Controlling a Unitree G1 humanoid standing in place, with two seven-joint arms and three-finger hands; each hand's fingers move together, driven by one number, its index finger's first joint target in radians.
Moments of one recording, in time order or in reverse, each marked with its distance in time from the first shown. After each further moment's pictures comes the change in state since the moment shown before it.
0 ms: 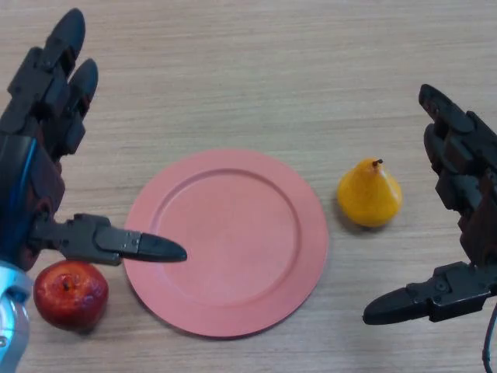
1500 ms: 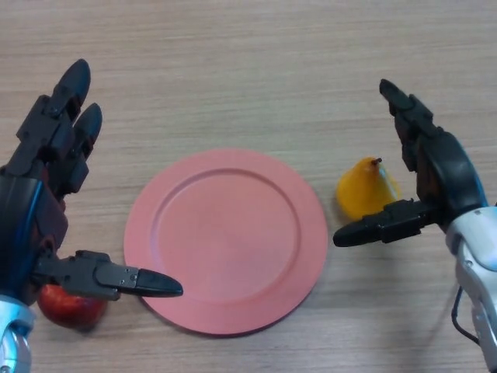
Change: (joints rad) left arm 0.100 -0.035 0.006 0.060 -0.008 -0.113 -0.057; right arm -0.429 -0.008 0.052 1.022 -0.163 -0.488 -0.046
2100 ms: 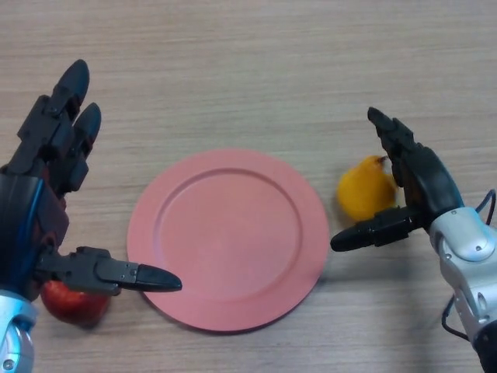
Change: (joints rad) left arm -0.014 0.000 -0.003 0.057 0.000 -0.040 0.008; right arm -0.184 -0.002 -0.003 0.542 -0.044 -0.239 -0.026
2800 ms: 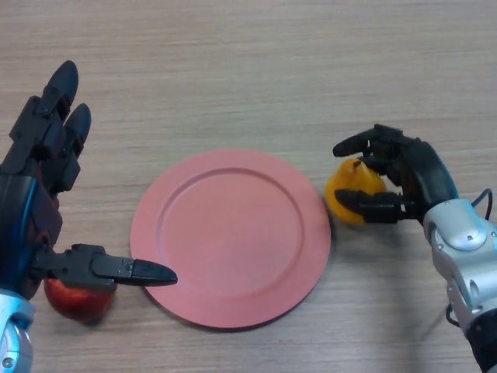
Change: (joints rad) left arm -0.006 0.002 0.006 0.022 0.004 -0.016 0.031; right arm -0.014 0.018 -0.001 -0.106 0.015 0.112 -0.030
